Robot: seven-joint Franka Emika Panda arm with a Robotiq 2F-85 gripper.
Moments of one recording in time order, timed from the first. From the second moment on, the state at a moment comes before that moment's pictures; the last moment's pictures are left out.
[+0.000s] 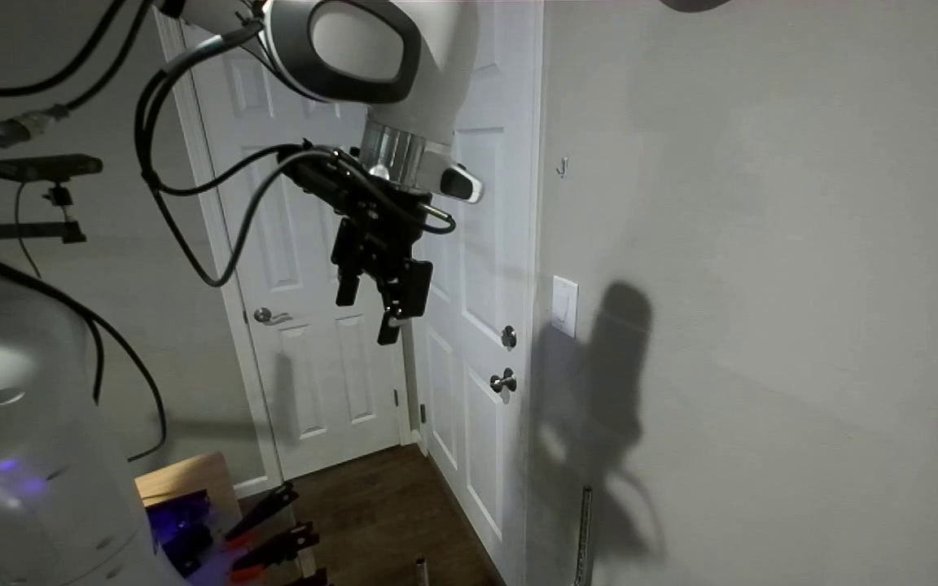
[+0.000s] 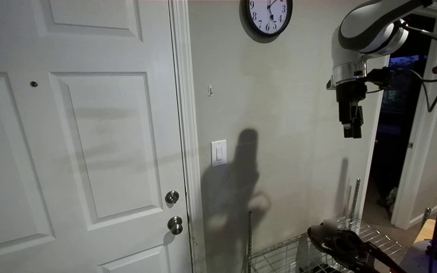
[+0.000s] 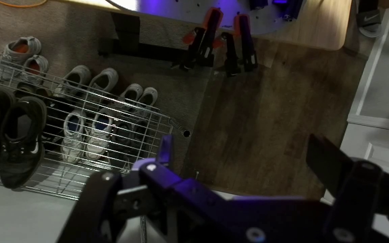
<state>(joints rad) 0.03 -0.57 -0.22 -2.52 0.03 1.68 -0.28</state>
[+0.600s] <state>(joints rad) 0.07 -0.47 -0.15 -2.50 0.03 1.83 -0.31</state>
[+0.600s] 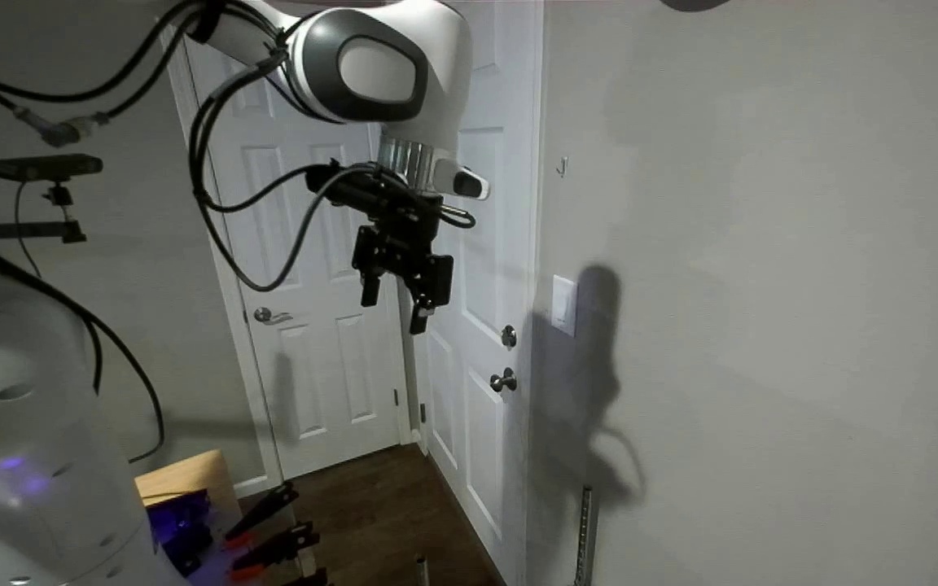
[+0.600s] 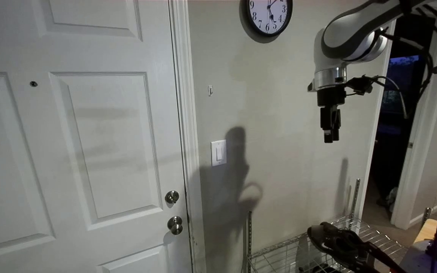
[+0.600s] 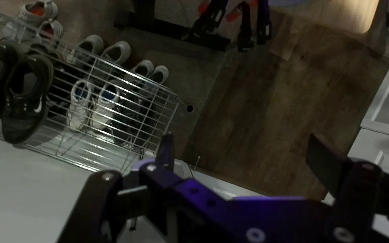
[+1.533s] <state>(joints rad) 0.16 0.02 0.03 -2.22 0.01 2.22 -0.21</state>
